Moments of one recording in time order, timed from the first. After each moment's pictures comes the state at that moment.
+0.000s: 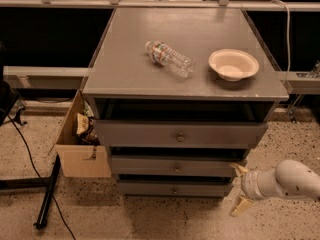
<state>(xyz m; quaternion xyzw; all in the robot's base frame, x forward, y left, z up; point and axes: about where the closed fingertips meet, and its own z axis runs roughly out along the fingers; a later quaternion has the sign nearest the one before) 0.483 -0.273 0.444 -0.63 0.72 0.09 0.28</state>
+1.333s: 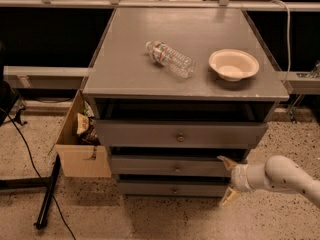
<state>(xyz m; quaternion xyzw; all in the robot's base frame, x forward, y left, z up) 0.524 -0.243 0.427 -0.67 0.66 0.09 0.34</state>
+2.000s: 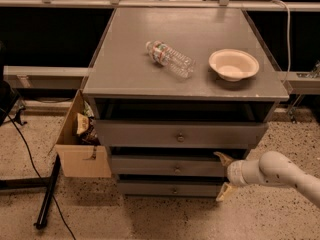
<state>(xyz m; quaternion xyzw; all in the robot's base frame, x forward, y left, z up) 0.546 -0.235 0.423 -0.68 0.65 0.08 0.34</state>
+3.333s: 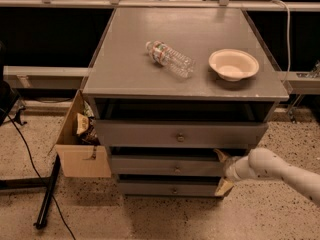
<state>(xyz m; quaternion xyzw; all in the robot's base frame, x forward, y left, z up) 0.580 -0.242 0.393 -0.68 0.66 0.04 0.31</state>
